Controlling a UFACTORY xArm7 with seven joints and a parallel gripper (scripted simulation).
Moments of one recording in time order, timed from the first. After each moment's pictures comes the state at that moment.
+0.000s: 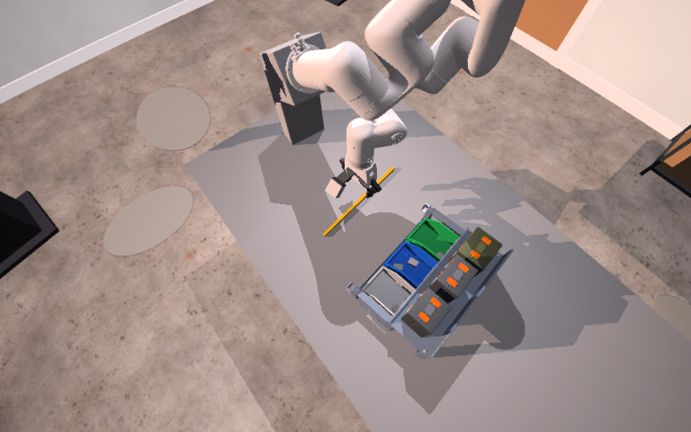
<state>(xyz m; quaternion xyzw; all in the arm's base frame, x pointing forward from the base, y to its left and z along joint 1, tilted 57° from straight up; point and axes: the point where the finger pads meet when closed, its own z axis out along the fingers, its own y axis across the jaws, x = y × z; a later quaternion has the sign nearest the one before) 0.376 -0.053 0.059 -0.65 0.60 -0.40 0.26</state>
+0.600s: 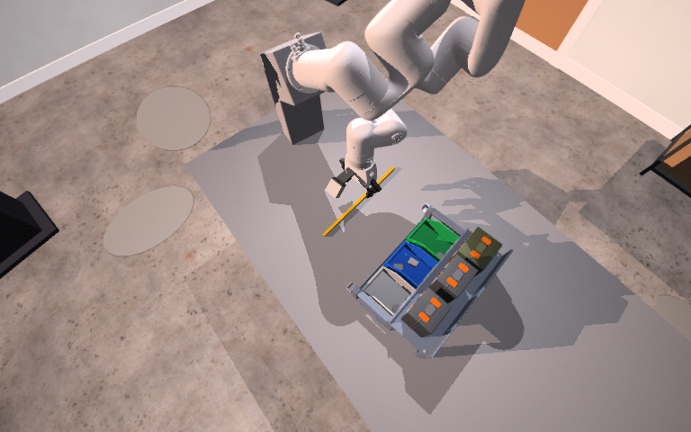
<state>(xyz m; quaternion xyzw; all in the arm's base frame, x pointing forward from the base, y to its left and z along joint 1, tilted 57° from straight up) 0.376 -0.053 0.059 -0.65 0.60 -0.40 0.26</state>
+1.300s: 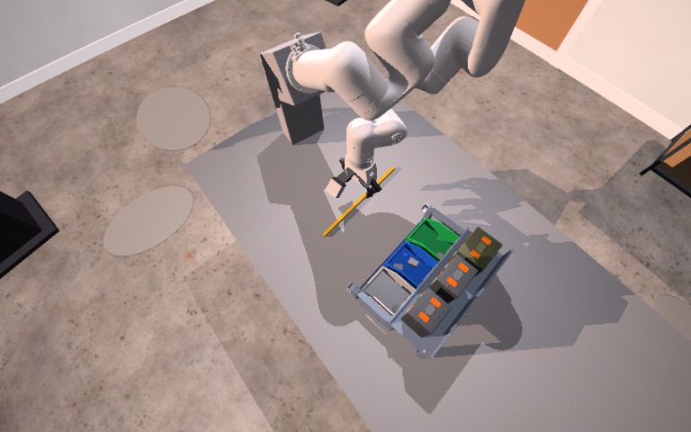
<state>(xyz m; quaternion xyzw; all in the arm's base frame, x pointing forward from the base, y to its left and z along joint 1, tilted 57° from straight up) 0.376 -0.053 0.059 -0.65 0.60 -0.40 0.26</state>
